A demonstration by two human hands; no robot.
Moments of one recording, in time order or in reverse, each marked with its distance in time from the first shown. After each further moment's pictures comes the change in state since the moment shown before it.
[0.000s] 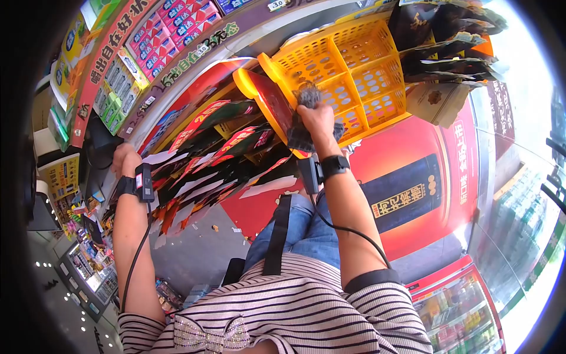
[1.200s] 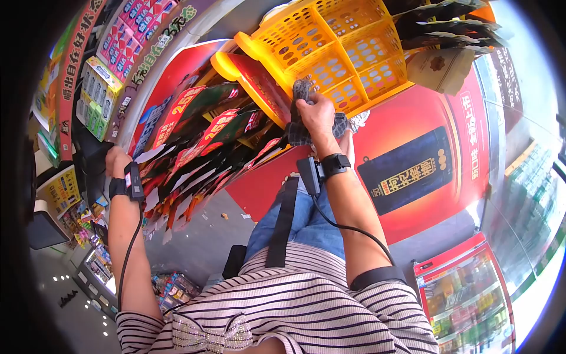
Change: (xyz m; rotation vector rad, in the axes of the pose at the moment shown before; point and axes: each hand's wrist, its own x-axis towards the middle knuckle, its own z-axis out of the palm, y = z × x) left_hand 0.017 -0.001 0.002 0.381 -0.151 0.218; right_hand -0.029 0.046 0.004 0.149 0.054 0.076
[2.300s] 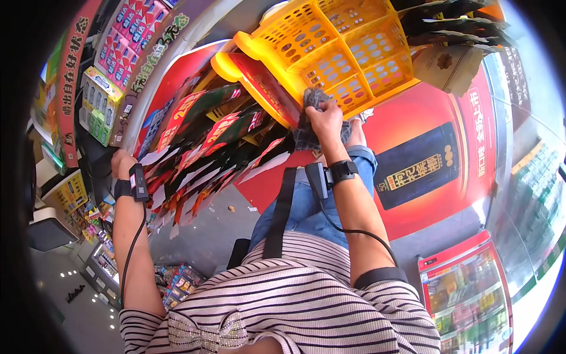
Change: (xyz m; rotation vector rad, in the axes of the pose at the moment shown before) left_hand 0.034 -0.005 0.012 0.355 -0.042 0.210; right_hand -0.001 0.017 -0.005 0.006 0.020 0.009
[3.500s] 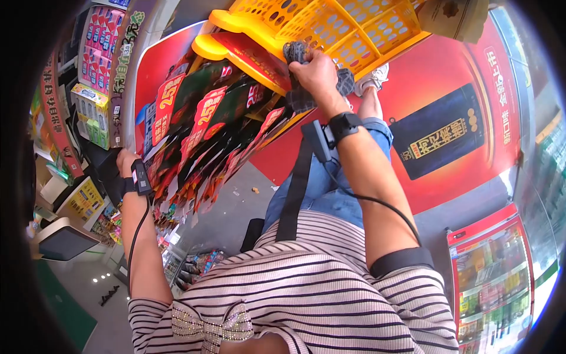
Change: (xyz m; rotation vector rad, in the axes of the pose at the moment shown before) left_hand -0.038 -0.020 -0.019 0.414 0.325 0.749; right_hand 0.010 -0.017 0.006 -0.021 -0.046 -0.057
